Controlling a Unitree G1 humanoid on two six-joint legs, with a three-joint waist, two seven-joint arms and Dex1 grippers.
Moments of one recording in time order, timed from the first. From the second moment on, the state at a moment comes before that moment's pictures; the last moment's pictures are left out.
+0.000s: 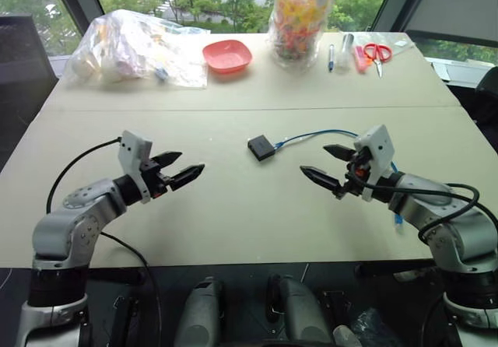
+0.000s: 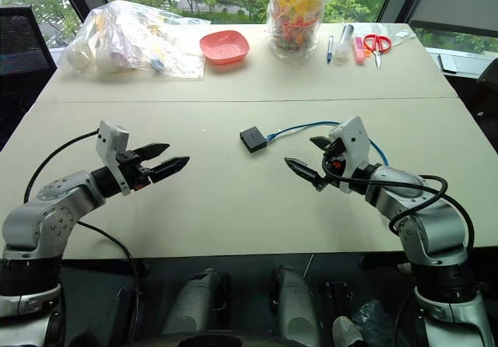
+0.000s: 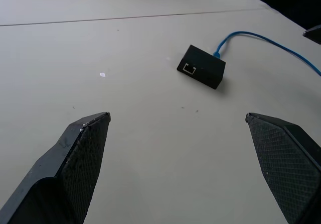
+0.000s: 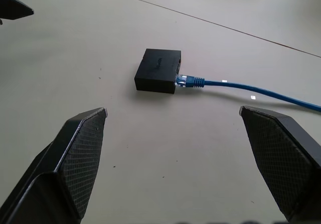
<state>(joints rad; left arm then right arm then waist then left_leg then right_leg) -0.24 0.58 0.21 -0.22 -0.66 0.76 -0.68 -0.25 -0.66 -0.10 -0.36 0.57 0.72 0.61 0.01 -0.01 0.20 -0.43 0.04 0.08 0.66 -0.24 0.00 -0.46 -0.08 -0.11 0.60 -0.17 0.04</state>
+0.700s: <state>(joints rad) -0.29 0.58 0.20 -0.20 -0.66 0.76 -0.69 -0.31 -0.66 -0.07 -0.24 0.47 0.64 0.69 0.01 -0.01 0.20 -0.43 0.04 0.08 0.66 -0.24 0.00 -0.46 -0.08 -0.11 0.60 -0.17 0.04</state>
